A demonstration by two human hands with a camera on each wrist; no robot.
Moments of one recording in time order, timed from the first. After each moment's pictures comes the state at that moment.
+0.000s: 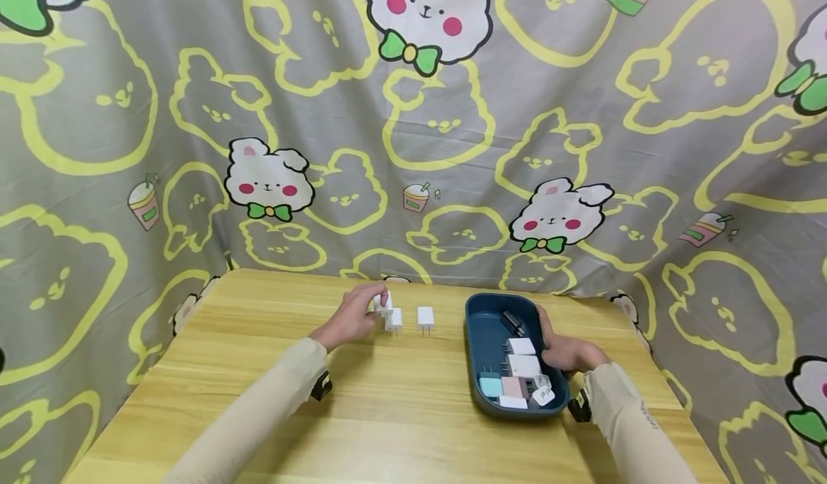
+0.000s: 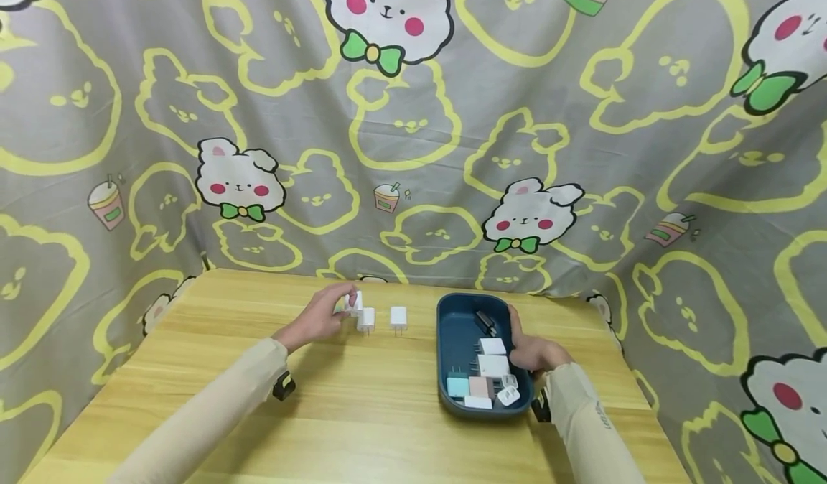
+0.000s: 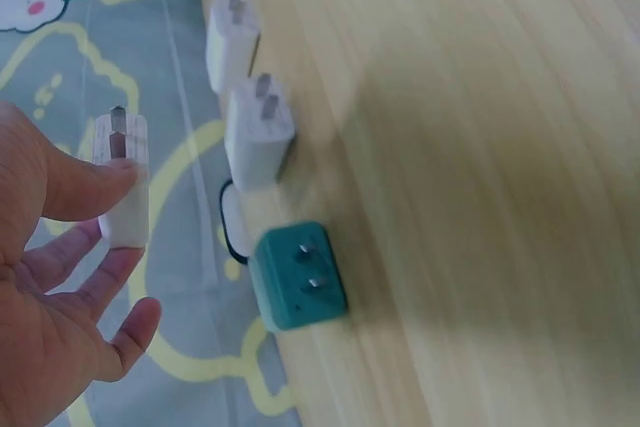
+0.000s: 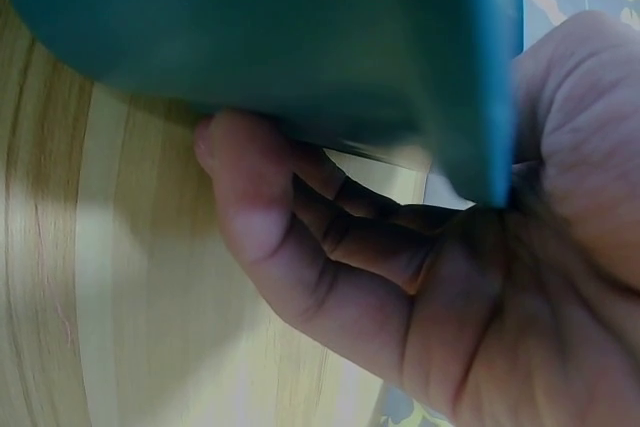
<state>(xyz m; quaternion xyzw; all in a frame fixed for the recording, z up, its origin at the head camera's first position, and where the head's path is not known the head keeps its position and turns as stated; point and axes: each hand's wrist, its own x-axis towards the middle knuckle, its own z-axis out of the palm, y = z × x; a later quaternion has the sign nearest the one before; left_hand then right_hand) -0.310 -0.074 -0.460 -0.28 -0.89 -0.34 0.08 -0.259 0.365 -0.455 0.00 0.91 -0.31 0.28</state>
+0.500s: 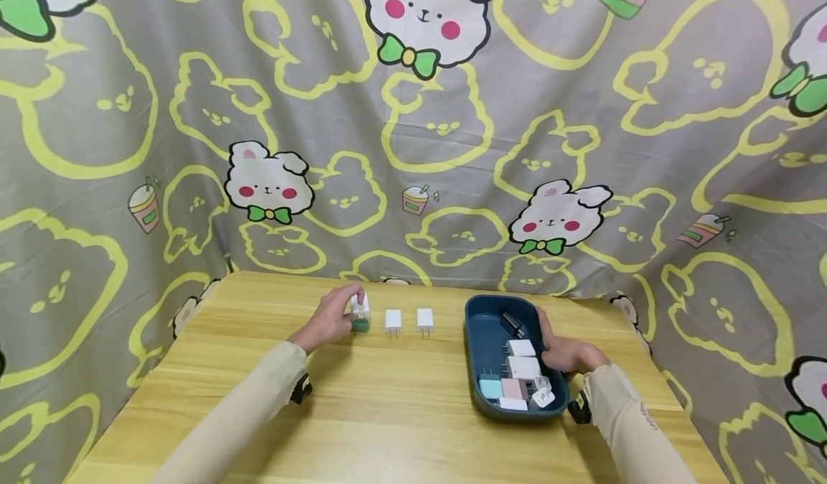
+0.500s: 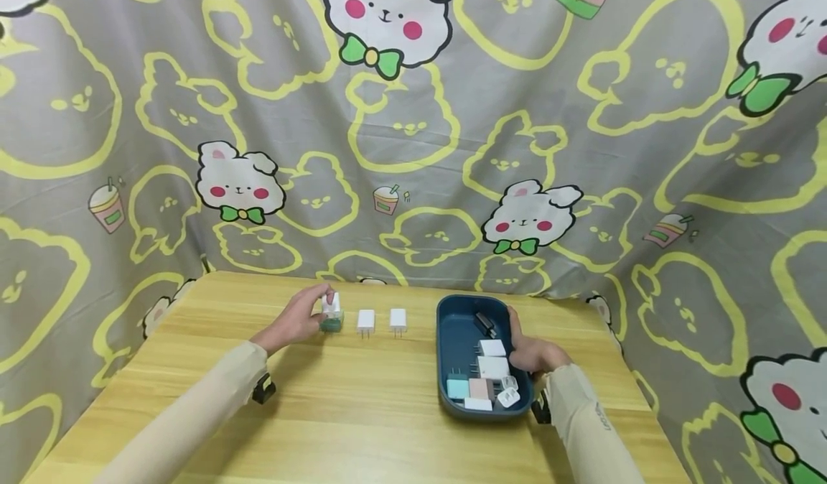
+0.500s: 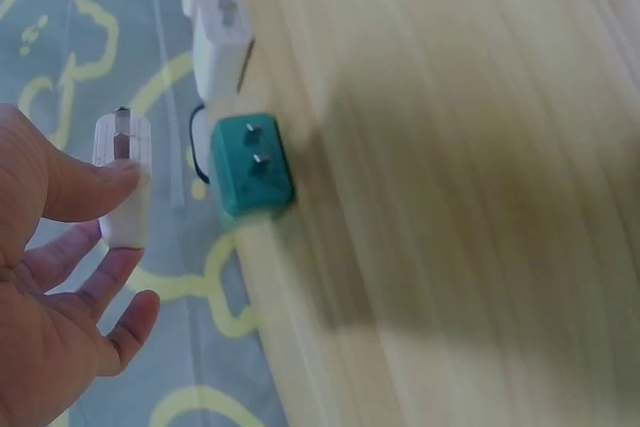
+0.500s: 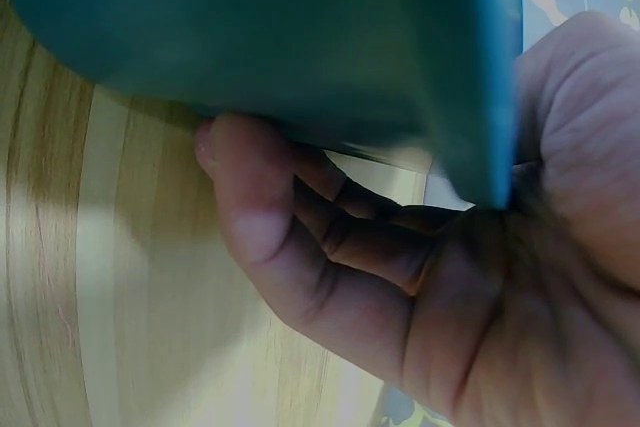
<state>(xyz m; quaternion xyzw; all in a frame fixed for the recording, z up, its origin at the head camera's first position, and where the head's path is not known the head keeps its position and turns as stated) -0.311 -0.111 -0.464 -0.23 -0.91 -0.33 0.08 -0.259 0.366 -0.455 0.00 0.90 -0.32 0.28</state>
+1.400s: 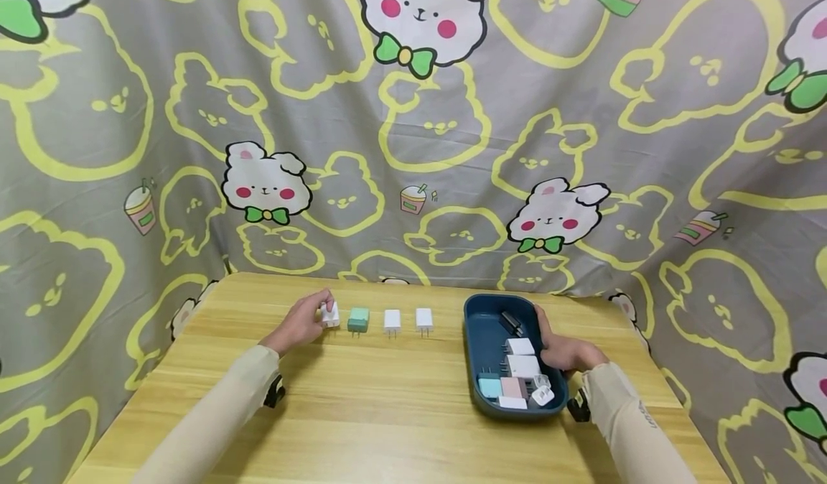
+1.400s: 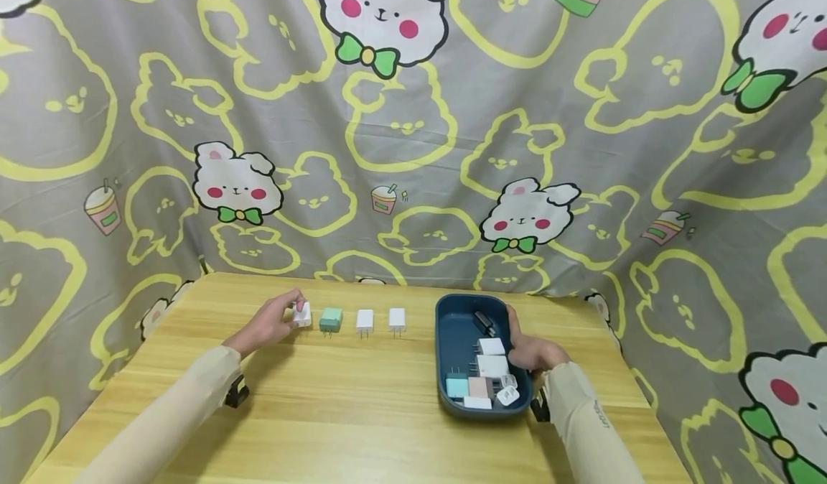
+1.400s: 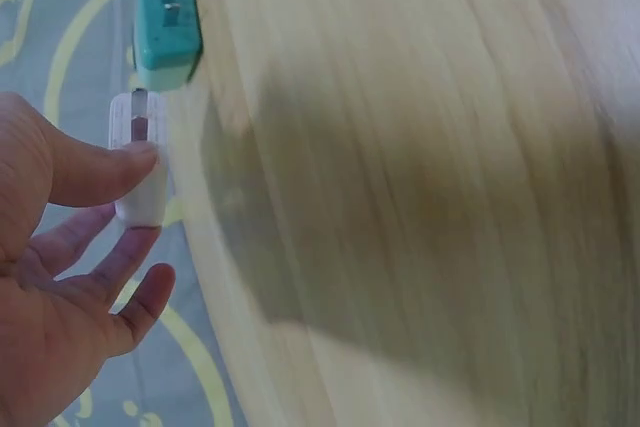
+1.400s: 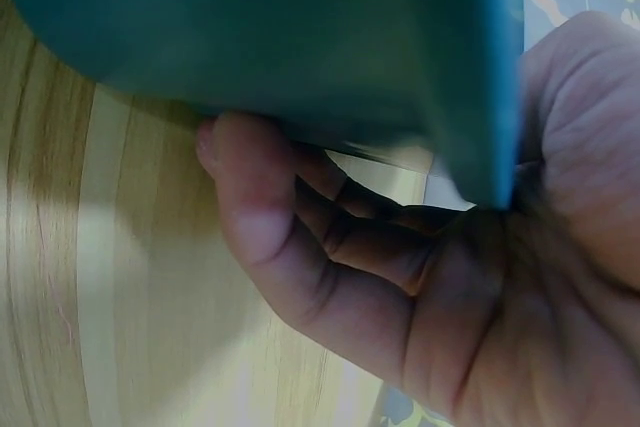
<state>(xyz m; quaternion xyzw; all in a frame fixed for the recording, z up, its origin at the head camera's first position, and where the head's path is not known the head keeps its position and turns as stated) -0.317 -0.166 -0.483 -0.18 -0.92 -0.34 0.02 -0.257 0.365 -0.455 0.00 0.90 -0.32 0.28</state>
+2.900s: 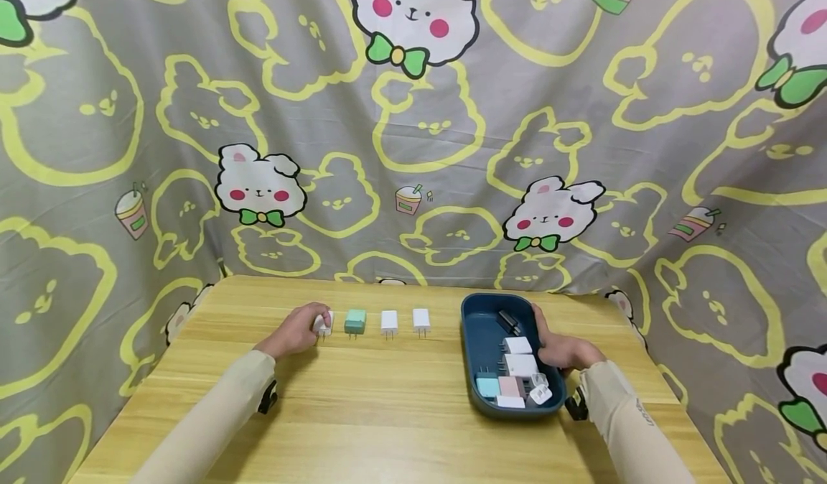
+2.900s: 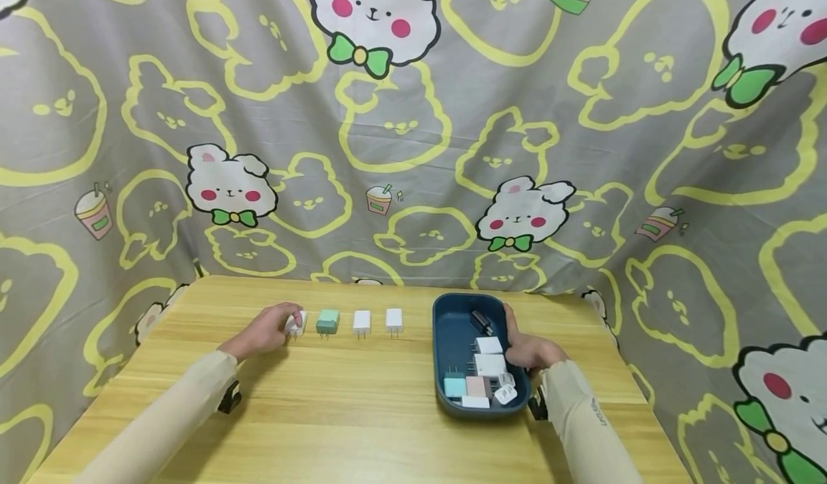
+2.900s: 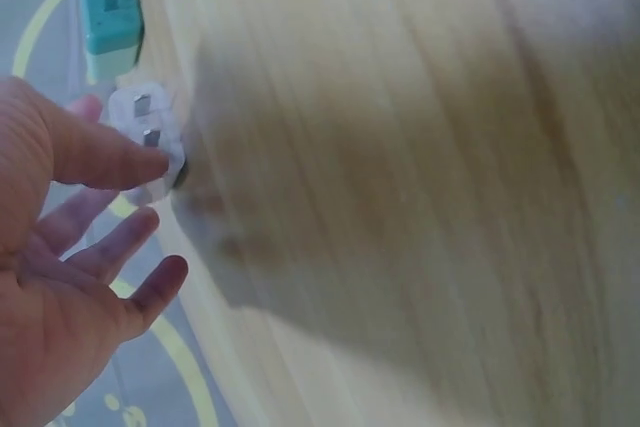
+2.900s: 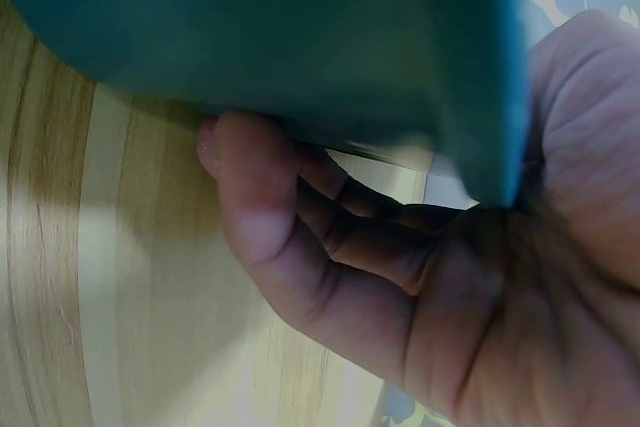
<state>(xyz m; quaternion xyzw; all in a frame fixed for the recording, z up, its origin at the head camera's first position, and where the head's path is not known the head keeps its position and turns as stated) -0.318 -0.173 -0.496 -0.23 -0.93 -0.30 0.00 -0.257 0.365 -0.453 0.00 0.91 -0.32 0.28</state>
